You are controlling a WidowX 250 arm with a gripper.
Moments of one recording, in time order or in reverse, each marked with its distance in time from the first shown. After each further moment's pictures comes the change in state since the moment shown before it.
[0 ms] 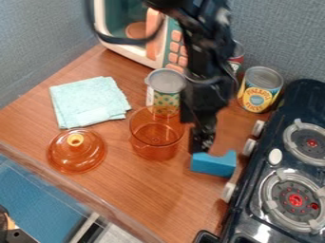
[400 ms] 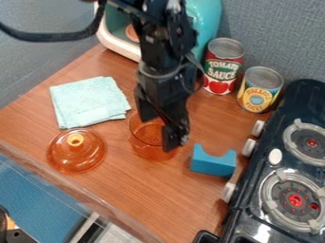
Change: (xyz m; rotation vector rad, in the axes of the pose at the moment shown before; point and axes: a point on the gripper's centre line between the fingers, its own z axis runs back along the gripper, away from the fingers) arm -0.049 -0.010 0.044 0.072 -0.070 0.407
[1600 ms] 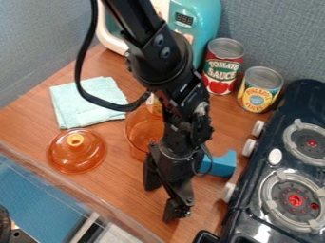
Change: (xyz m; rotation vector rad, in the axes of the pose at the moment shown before) arm -0.035 -0.054 -0.091 -0.077 0.229 -0.044
